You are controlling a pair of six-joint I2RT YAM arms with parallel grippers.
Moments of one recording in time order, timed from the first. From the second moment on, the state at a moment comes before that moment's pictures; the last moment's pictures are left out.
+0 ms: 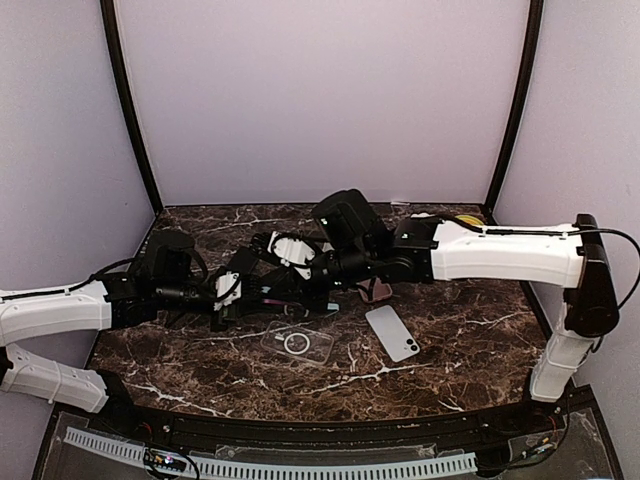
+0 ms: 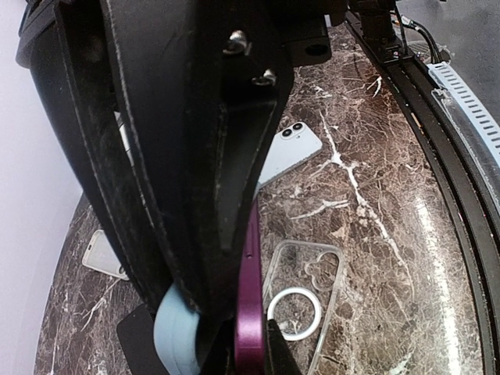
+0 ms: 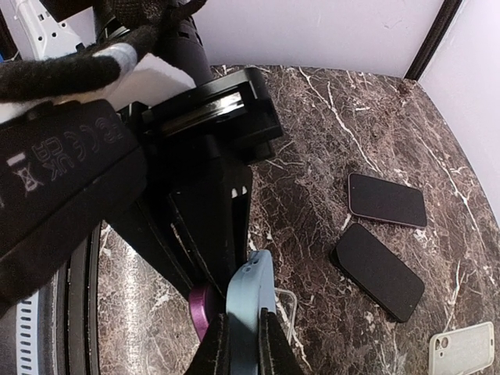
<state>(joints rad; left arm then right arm) -0.74 1.10 0.64 -0.03 0.47 0.71 1.13 1.75 1.47 -0.33 -0.24 -0.28</state>
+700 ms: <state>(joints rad) -0.75 1.10 0.64 -0.03 0.46 0.71 1.14 1.69 1.37 -0.27 -0.23 -0.28</state>
